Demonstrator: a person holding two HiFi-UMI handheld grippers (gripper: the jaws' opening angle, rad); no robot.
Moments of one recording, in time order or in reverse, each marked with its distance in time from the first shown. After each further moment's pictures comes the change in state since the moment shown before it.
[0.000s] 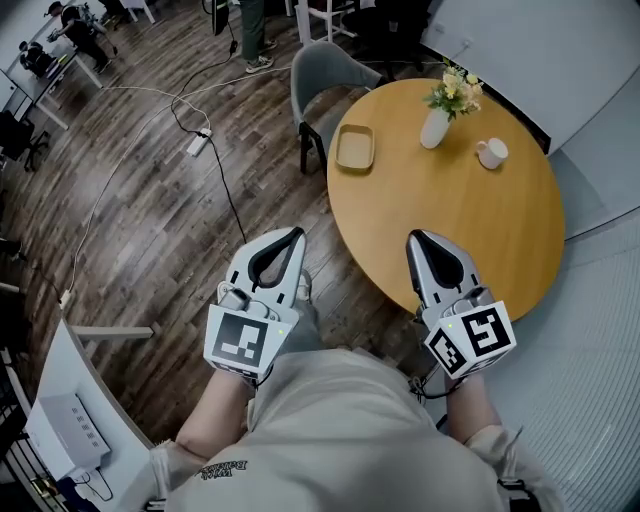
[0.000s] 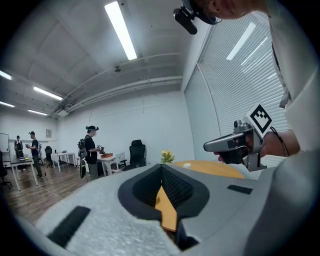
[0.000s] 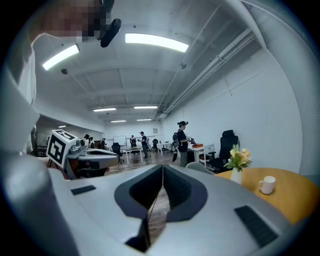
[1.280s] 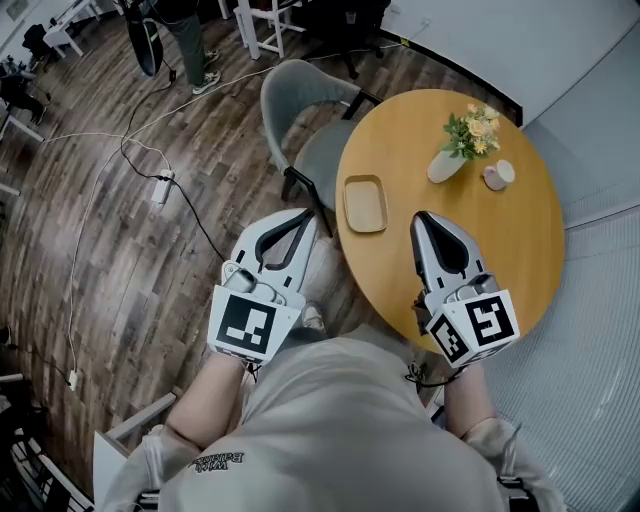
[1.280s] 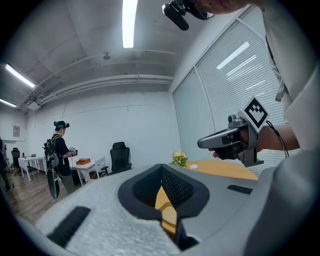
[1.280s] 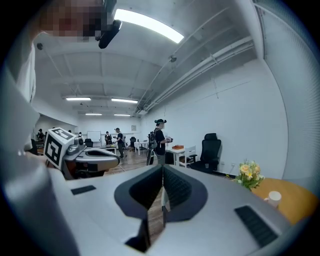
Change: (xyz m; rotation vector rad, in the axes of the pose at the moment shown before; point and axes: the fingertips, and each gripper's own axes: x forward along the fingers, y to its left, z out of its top) left arm 0.195 0.205 0.008 0.071 -0.041 -0.301; right arm 0.241 -0.074 0.056 -0.005 0.019 -0.275
